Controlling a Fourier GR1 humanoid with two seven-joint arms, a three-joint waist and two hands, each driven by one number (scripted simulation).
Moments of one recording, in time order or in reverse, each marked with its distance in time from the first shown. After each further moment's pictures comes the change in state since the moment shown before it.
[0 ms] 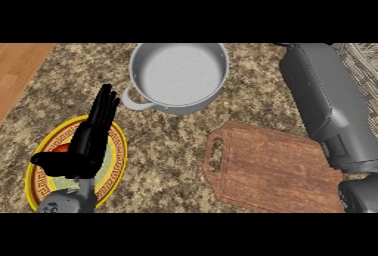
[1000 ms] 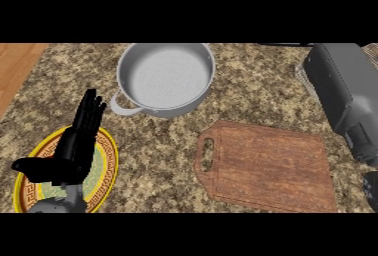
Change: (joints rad) left arm 0.057 0.017 0.048 -0.035 0.008 0.008 0.012; right arm -0.055 -0.106 -0.122 0.235 0.198 -0.025 0.097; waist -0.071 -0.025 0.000
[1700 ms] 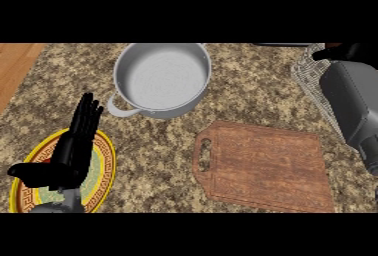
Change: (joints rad) left arm 0.032 -0.007 0.016 -0.005 -0.002 -0.014 -0.016; right arm 0.108 -0.054 -0.079 0.035 -0.025 -0.053 -0.056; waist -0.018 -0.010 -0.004
